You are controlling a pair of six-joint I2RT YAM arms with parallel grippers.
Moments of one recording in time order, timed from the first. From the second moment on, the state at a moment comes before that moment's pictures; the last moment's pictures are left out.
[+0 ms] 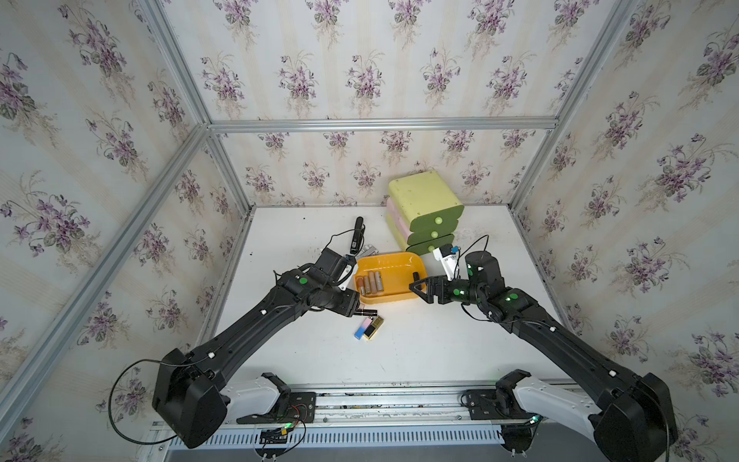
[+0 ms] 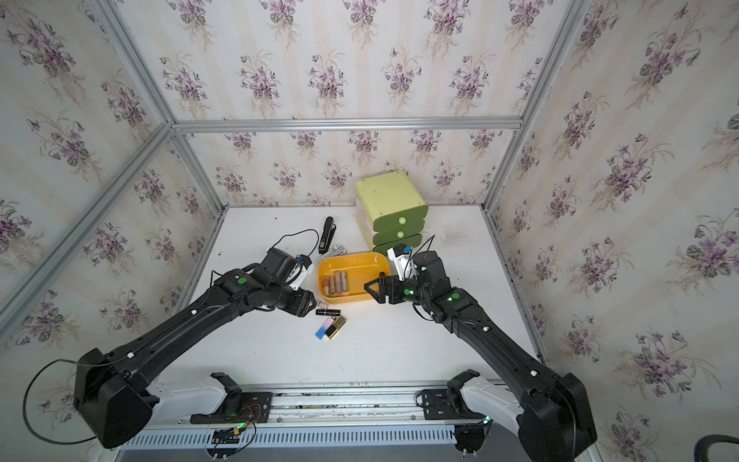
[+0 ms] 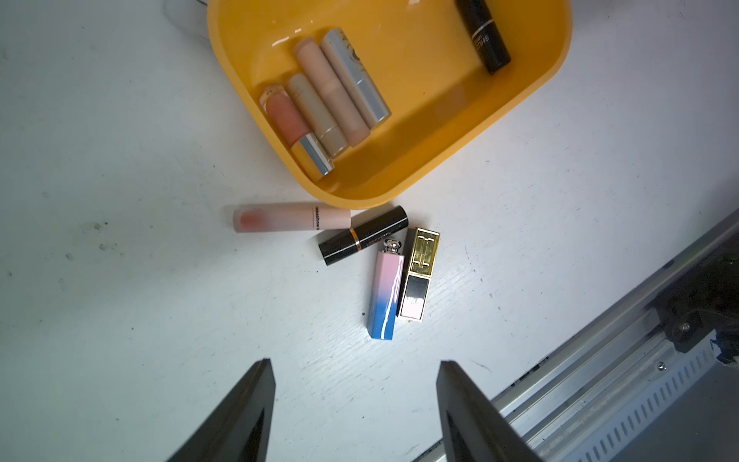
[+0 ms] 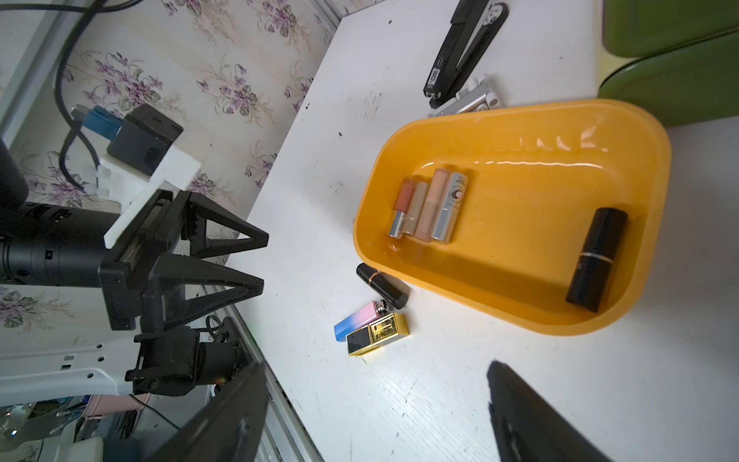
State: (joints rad) left arm -0.58 1.24 1.01 -0.86 0.13 -0.23; right arm 0.50 1.08 0.74 -0.28 -0.51 0.44
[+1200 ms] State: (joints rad) left arm -0.93 1.31 0.87 -0.87 -0.05 -0.51; right arm 0.51 1.06 0.68 -0.32 -0.41 0.48
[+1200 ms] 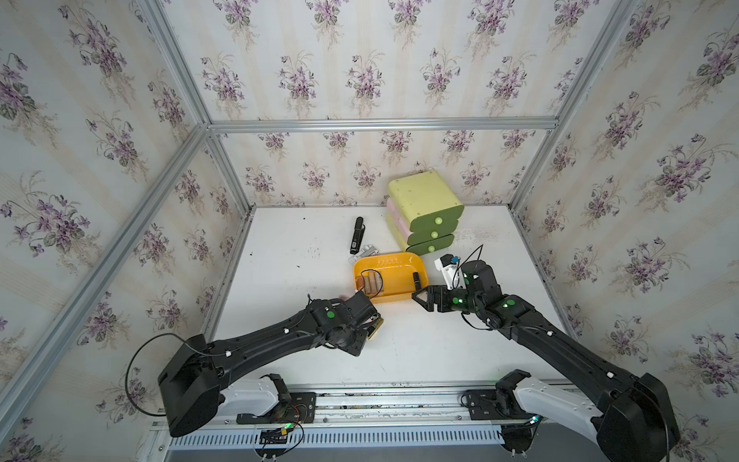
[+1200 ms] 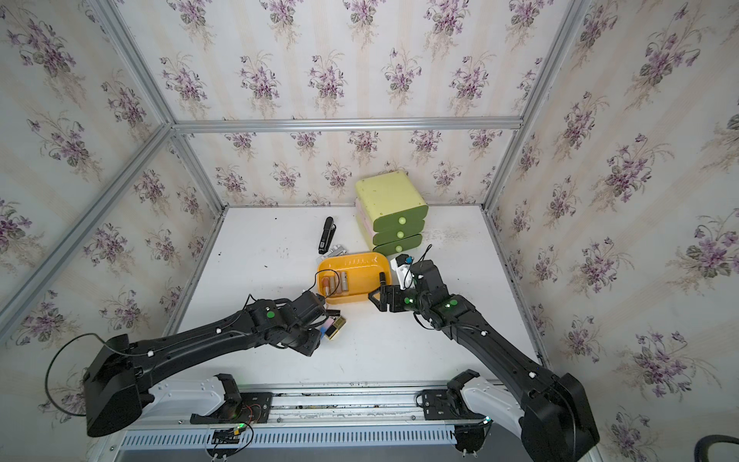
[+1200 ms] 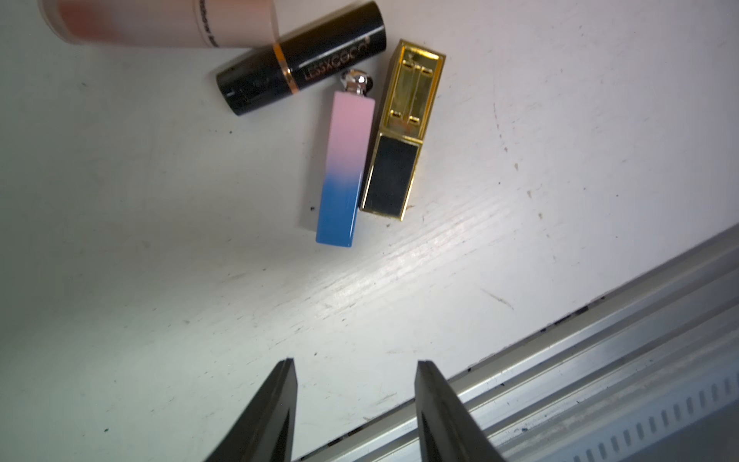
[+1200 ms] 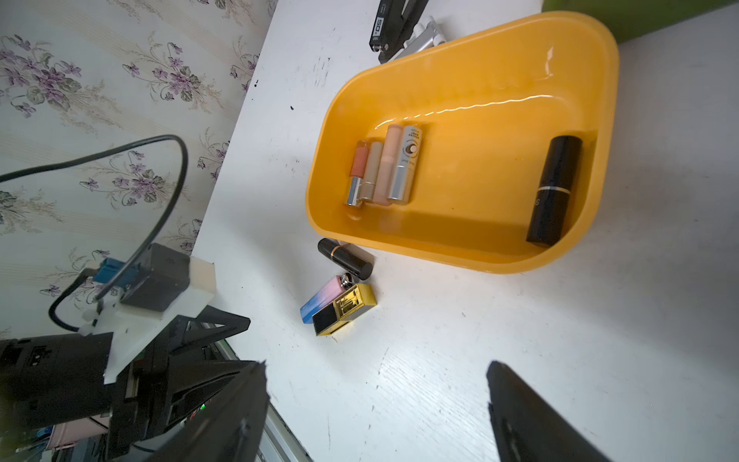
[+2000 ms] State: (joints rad) left arm -0.92 1.56 0.89 -0.78 -0.07 -0.42; right arm 0.44 0.99 0.68 -0.35 -0.39 0.48
